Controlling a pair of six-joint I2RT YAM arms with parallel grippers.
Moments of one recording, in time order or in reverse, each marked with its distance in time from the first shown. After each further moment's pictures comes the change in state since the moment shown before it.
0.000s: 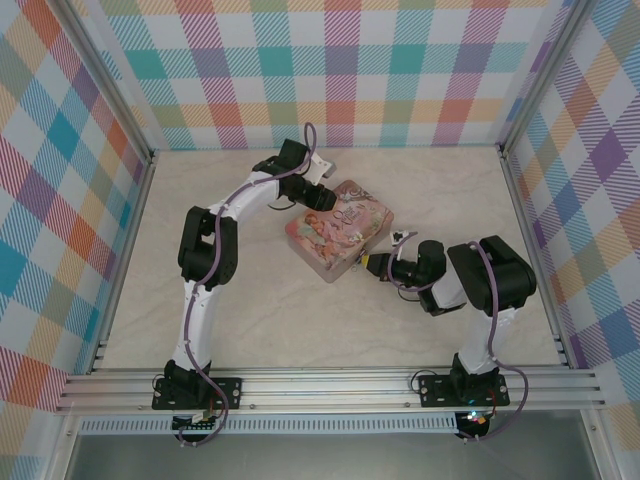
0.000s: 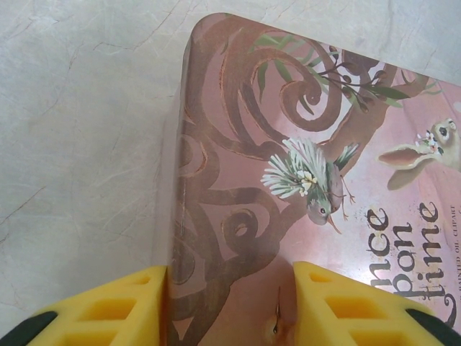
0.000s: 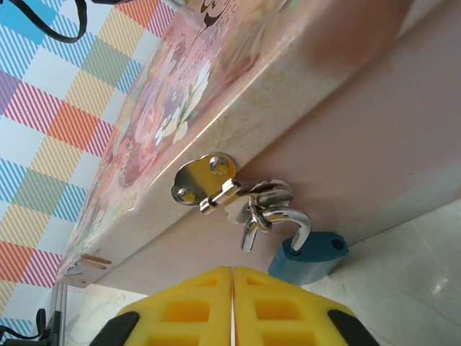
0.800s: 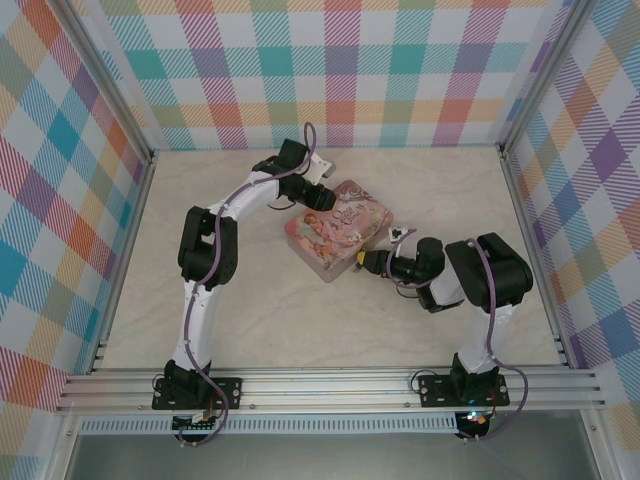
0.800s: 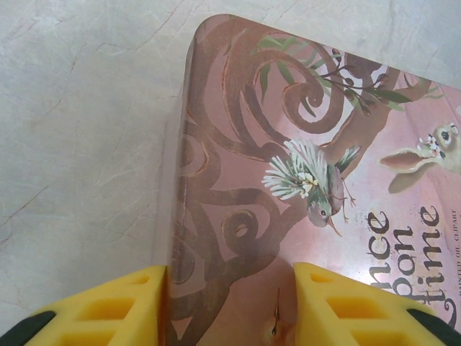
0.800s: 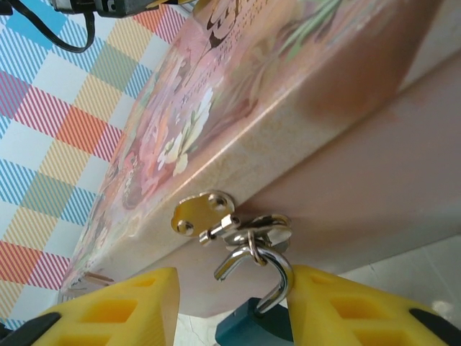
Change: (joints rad) left arm 0.000 0.000 0.002 -0.002 0.000 0.000; right arm 0.004 0.032 0.032 0.025 -0.017 0.019
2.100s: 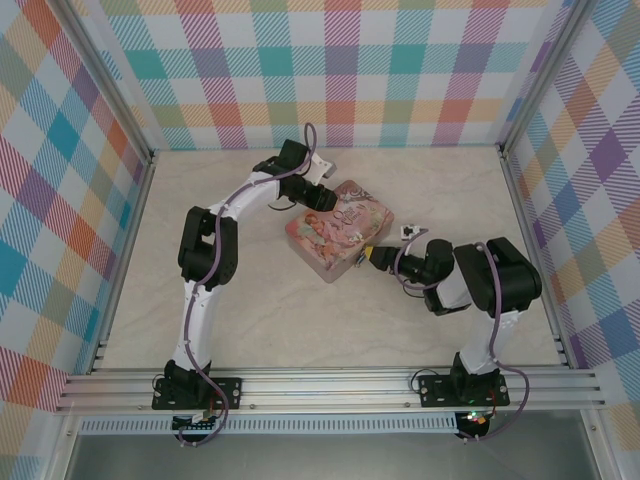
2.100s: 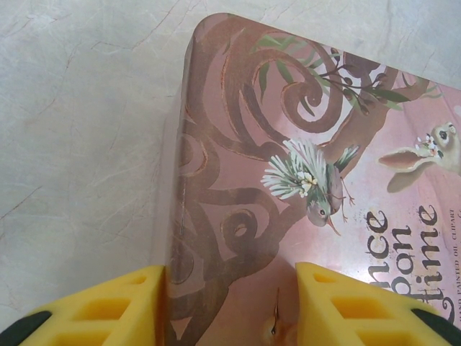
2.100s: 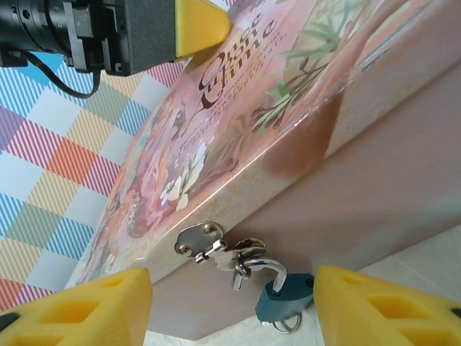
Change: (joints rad) left arm 0.000 -0.002 -0.004 0.003 0.001 -0.010; right arm -0.050 -0.048 -0.040 0.048 0.050 0.006
